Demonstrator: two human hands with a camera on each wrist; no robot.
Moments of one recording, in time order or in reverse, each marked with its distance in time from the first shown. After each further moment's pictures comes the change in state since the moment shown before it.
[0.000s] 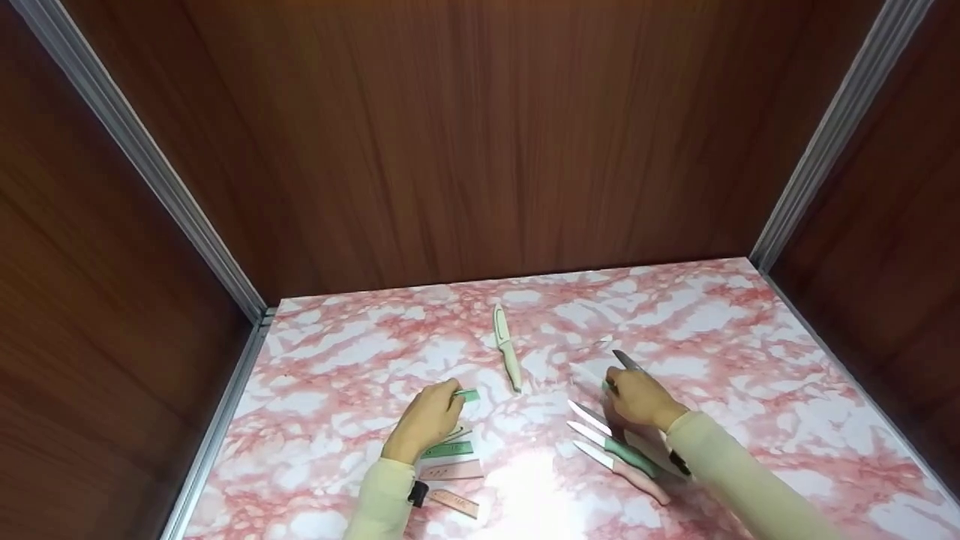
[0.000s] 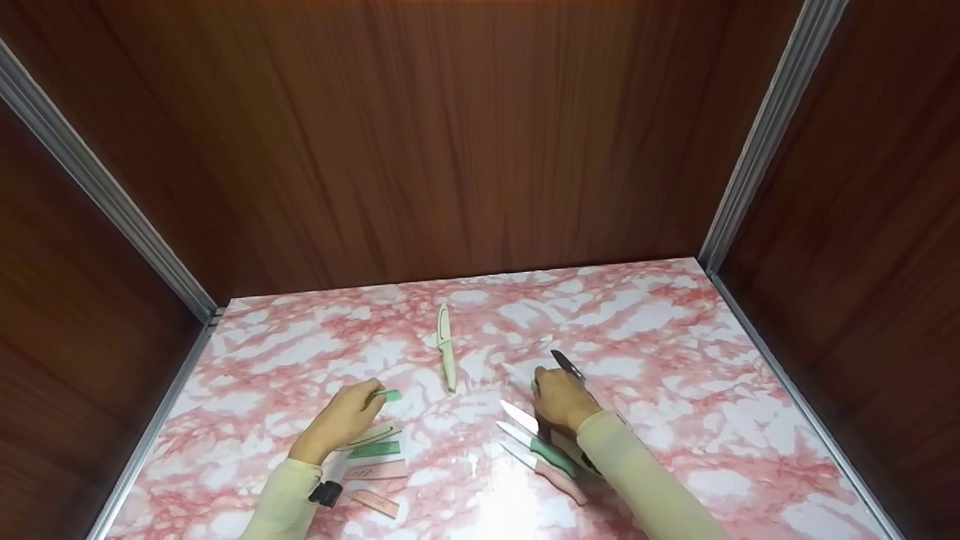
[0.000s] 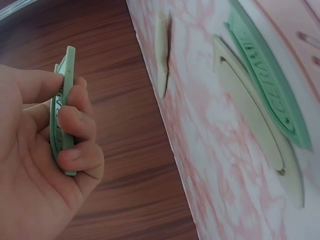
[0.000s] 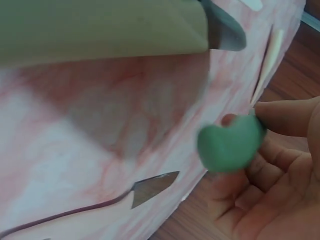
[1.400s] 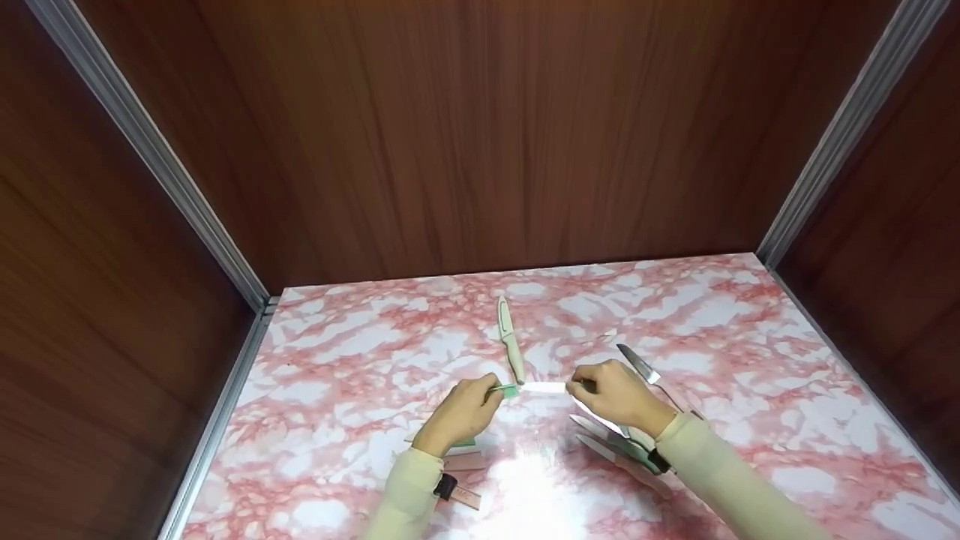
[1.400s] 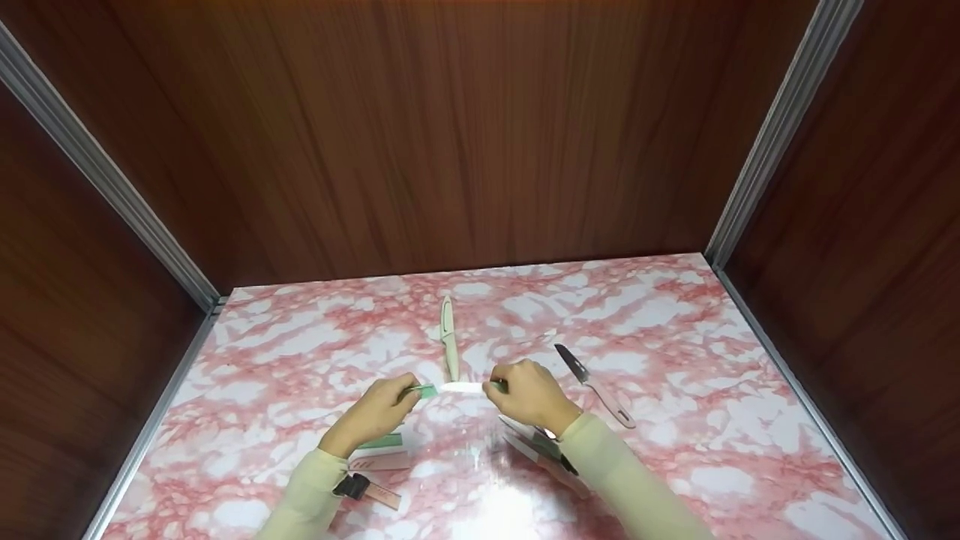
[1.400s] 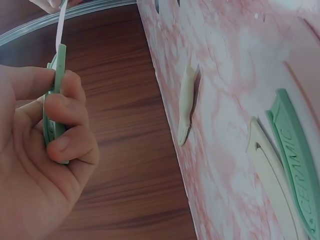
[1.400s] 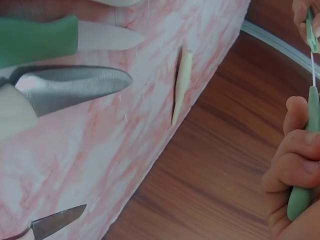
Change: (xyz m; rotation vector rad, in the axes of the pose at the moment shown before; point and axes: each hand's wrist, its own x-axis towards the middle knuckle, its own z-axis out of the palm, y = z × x) left_hand 0.011 0.033 0.019 -0.193 -0.118 0.059; right_hand 0.010 -0.068 -0.015 0.146 0.097 -0.151
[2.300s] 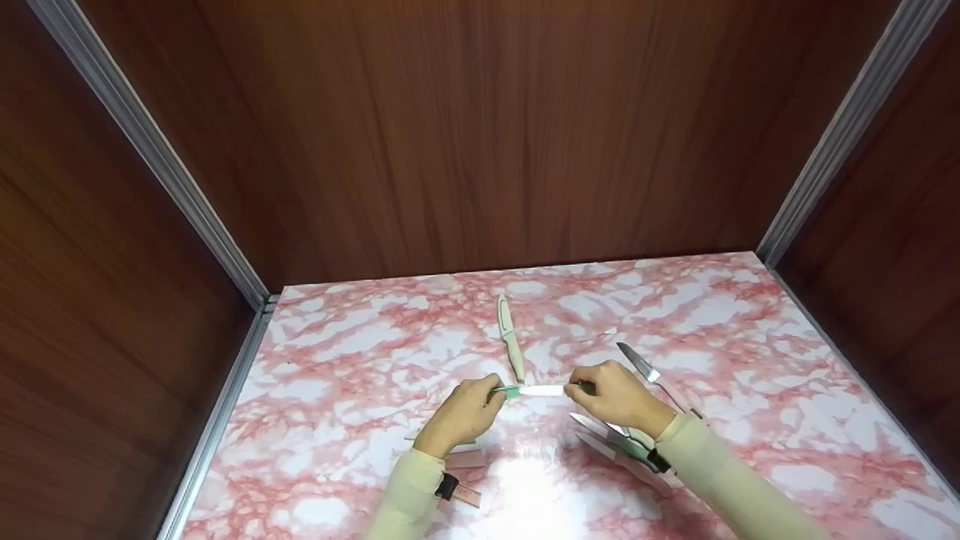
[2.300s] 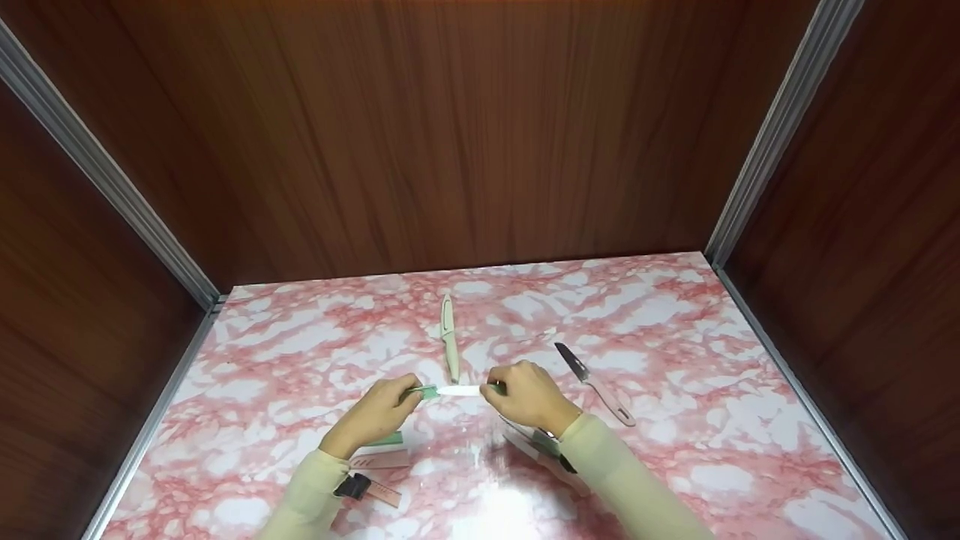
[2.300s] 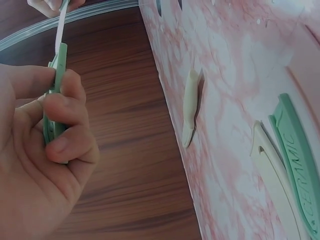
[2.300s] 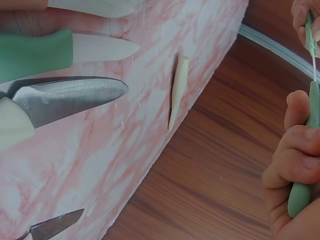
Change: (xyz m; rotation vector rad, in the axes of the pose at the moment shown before) left_hand -0.001 0.004 0.003 0.039 0.002 0.015; right_hand -0.002 -0.004 0.000 0.047 -0.025 -0.038
